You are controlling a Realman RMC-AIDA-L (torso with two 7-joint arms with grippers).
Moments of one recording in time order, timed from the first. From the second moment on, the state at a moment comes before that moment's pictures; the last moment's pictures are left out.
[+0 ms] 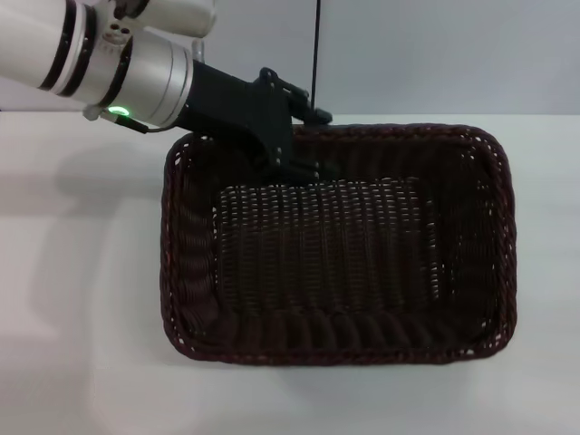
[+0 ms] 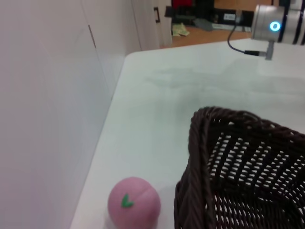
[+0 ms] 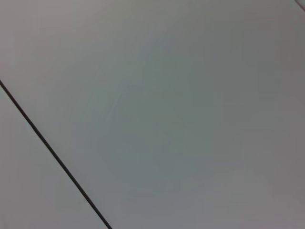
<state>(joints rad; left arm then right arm) -0.72 -2.07 1.19 1.09 2.11 1.46 -1.63 0.35 2.08 -0.40 -0.05 -0.67 -1.27 0.83</state>
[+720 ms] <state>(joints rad) -0.50 -2.06 1.02 1.10 1.61 1.37 -1.40 0.34 2.07 -0.42 -0.12 -0.85 -1.31 0.84</state>
